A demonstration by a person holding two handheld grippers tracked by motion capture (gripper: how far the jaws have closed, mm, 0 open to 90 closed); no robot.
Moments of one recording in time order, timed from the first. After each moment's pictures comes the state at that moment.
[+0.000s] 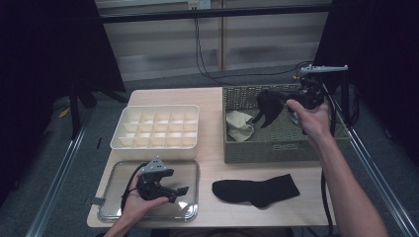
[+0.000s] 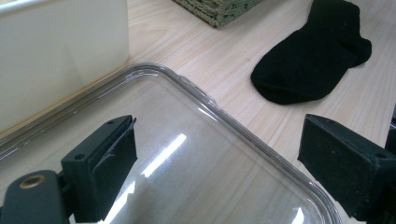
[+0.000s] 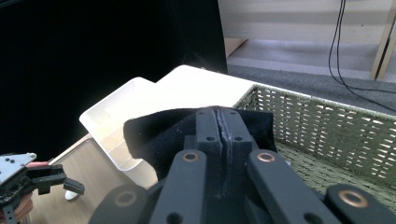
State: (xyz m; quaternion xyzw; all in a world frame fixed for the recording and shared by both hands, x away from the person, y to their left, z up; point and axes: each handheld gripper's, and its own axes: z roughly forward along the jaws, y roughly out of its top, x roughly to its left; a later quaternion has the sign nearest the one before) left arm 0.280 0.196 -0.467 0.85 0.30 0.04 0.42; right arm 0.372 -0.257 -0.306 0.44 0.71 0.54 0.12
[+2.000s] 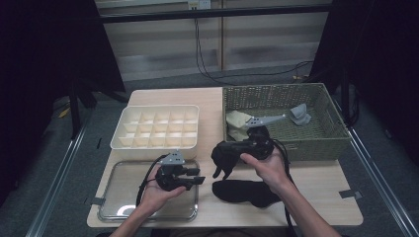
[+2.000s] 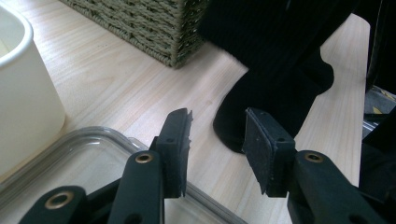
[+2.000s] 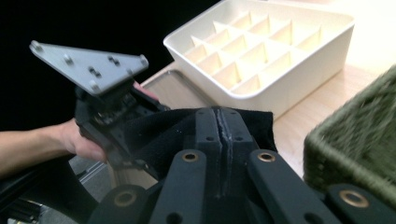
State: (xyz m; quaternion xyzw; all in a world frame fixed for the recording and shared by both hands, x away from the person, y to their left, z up) left arm 0.297 0.150 -0.462 0.86 0.25 0.00 0.45; right arm 0.307 -0.137 -0.387 0.36 0.77 0.53 -0.01
